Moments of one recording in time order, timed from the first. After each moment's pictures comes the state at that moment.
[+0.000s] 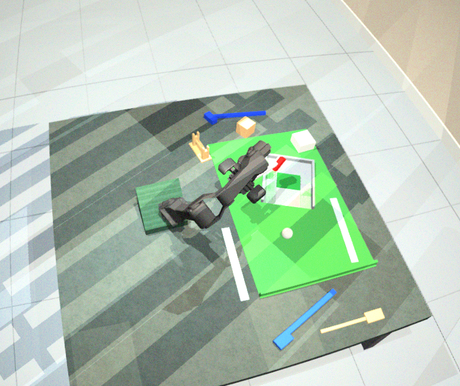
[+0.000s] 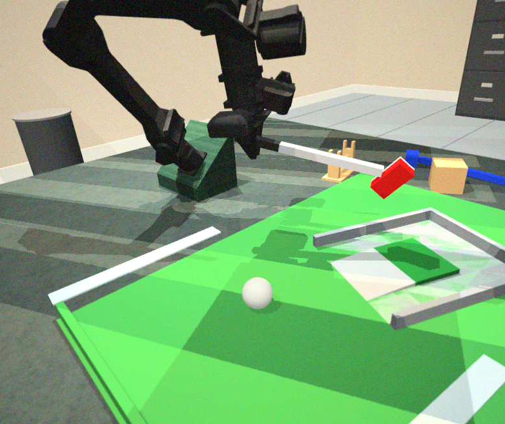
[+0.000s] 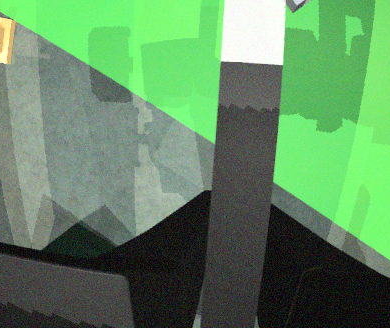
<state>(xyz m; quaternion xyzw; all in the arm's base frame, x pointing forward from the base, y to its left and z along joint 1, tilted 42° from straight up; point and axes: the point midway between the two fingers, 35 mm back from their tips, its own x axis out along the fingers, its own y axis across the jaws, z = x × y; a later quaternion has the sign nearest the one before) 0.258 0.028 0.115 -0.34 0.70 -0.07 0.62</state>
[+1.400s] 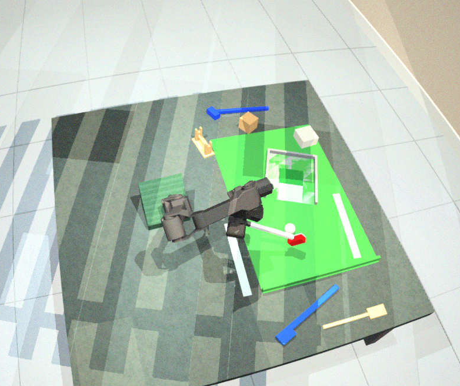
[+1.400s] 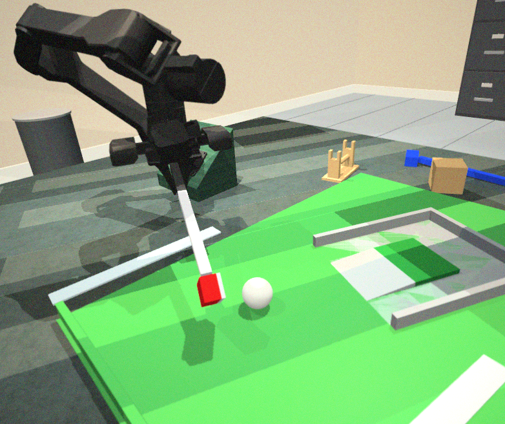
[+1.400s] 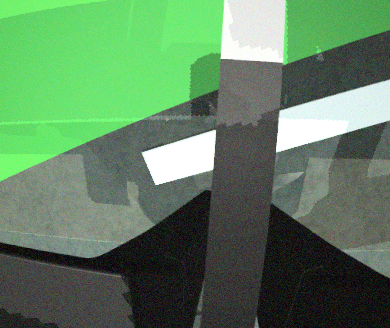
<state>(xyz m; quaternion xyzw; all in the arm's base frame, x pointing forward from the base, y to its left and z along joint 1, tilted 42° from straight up) 0.192 -0.088 0.164 -0.08 0.58 -0.41 0.69</state>
